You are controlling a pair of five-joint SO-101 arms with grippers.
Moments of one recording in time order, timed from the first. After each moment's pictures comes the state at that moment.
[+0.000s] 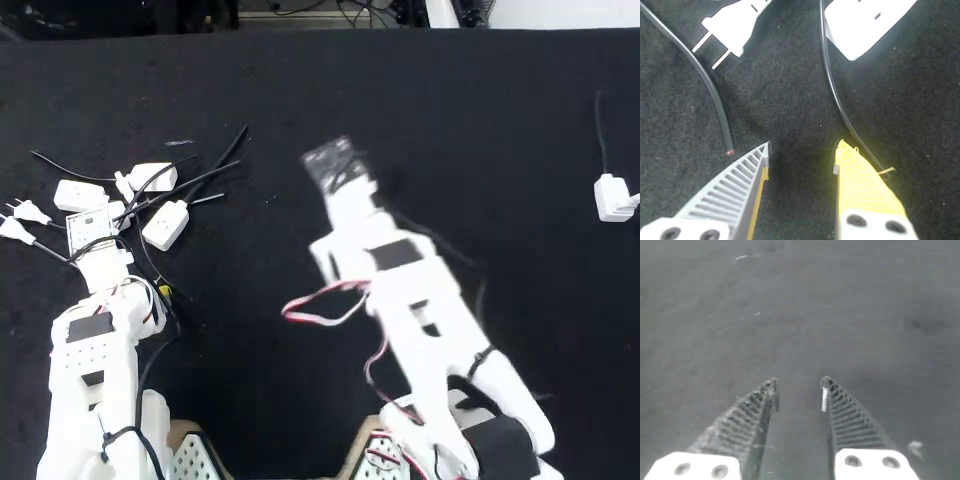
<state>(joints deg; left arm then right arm) -20.5 -51.2 79.6 38.5 -1.0 -18.0 -25.5 52.9 41.1 10.9</state>
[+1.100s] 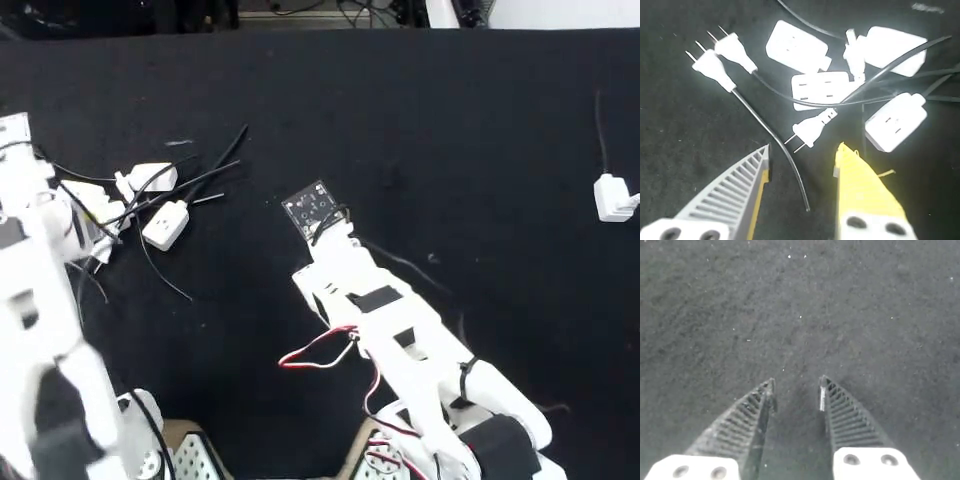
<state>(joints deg) -31.6 -28.0 32.3 60.5 -10.8 -24.8 -25.5 71.5 14.5 10.3</state>
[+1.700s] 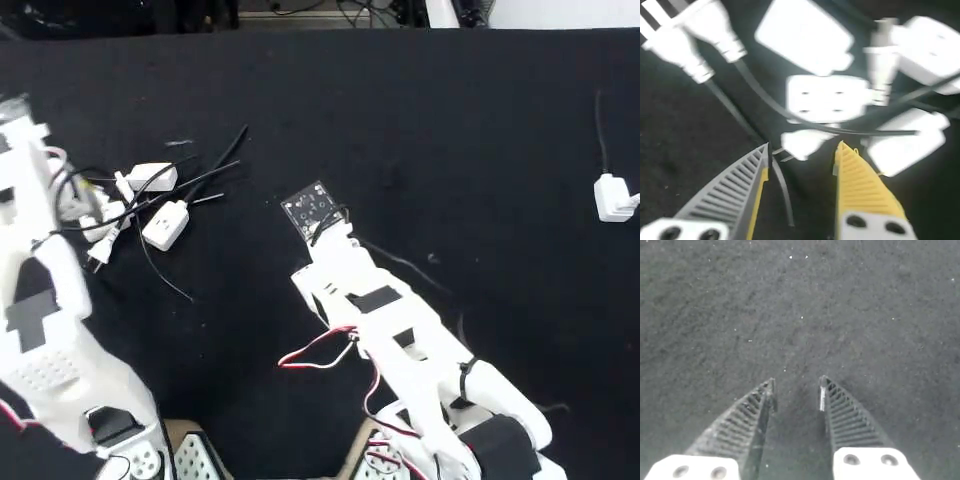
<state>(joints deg) -30.8 14.5 -9.3 80.7 -3.4 -25.0 -25.5 71.5 14.5 10.3</state>
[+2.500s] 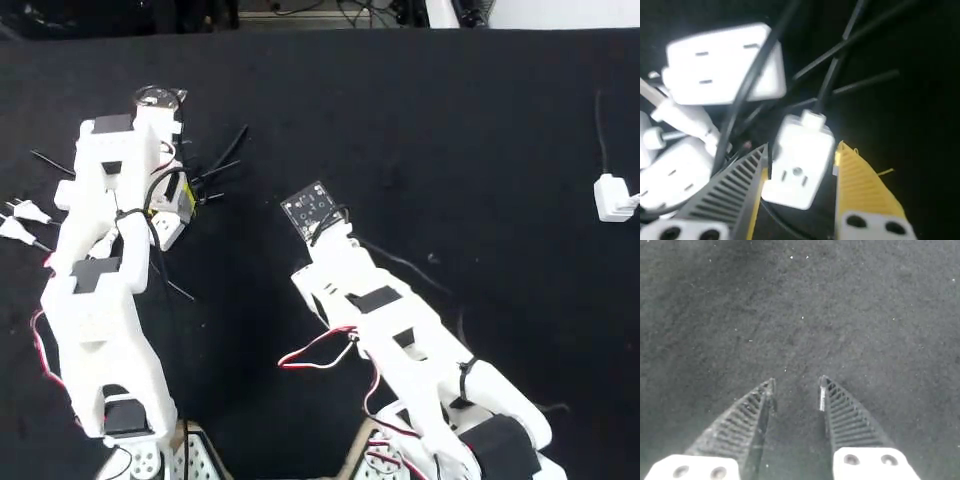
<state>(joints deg) -11.1 29.2 -16.4 76.7 -19.4 -25.1 -25.5 71.5 14.5 10.3</state>
